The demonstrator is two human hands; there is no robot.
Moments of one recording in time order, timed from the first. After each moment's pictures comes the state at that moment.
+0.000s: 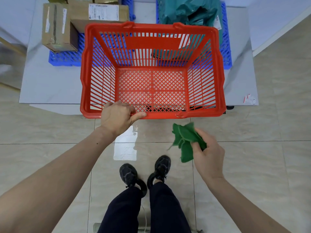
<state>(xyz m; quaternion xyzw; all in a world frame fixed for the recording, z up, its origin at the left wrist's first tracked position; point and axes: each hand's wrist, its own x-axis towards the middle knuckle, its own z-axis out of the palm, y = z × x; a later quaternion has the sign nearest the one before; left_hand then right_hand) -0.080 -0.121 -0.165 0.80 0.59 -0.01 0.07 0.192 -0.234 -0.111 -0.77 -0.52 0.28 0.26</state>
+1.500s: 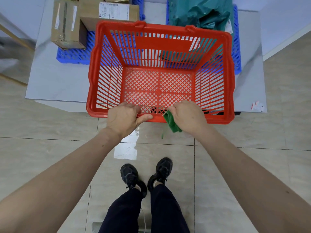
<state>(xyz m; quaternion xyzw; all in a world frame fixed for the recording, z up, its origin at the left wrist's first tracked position) -0.080 -0.121 -0.160 0.79 0.61 0.03 0.07 0.141 -0.094 -0.118 -0.60 -0.77 0.17 -0.13</state>
